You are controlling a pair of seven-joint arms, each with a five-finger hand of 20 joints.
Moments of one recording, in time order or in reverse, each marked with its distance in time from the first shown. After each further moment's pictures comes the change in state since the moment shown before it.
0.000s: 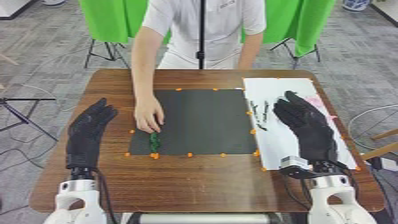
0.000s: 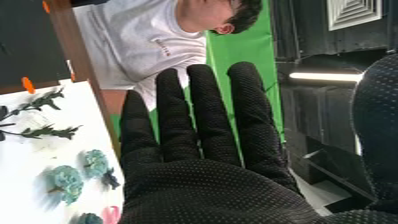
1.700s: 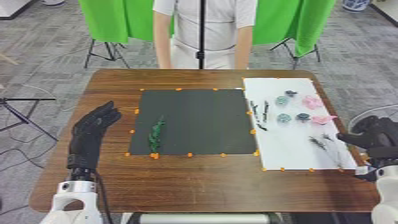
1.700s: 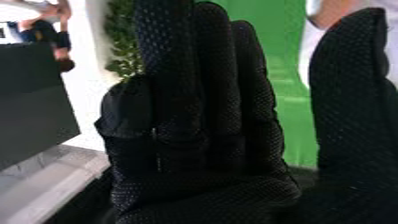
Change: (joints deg) left arm 1.2 0.6 -1.4 -0.9 7.1 -1.0 -3.1; right arm -3.7 22.5 10.6 -1.1 -79.1 13.3 23.0
